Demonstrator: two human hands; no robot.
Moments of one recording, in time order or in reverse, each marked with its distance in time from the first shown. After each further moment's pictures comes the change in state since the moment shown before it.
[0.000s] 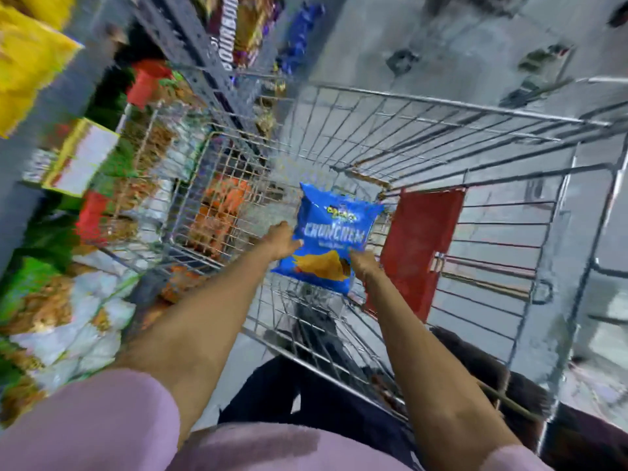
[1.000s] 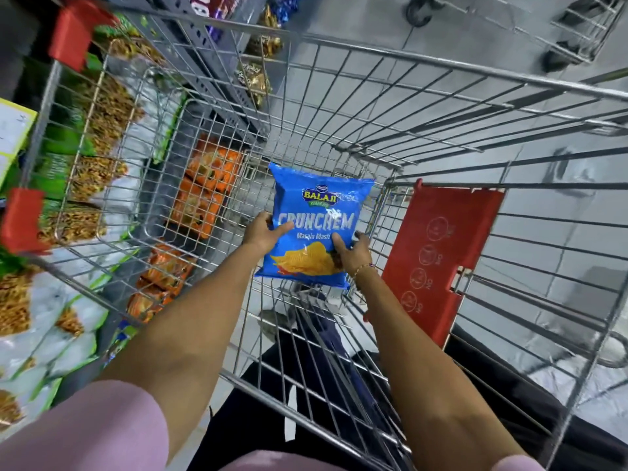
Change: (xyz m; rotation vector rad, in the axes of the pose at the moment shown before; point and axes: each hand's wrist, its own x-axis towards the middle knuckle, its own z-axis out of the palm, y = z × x) left_hand 0.064 -0.044 0.032 -0.554 0.168 -0.163; right_hand 0.069 0.018 0.025 0.107 -0.042 -0.086
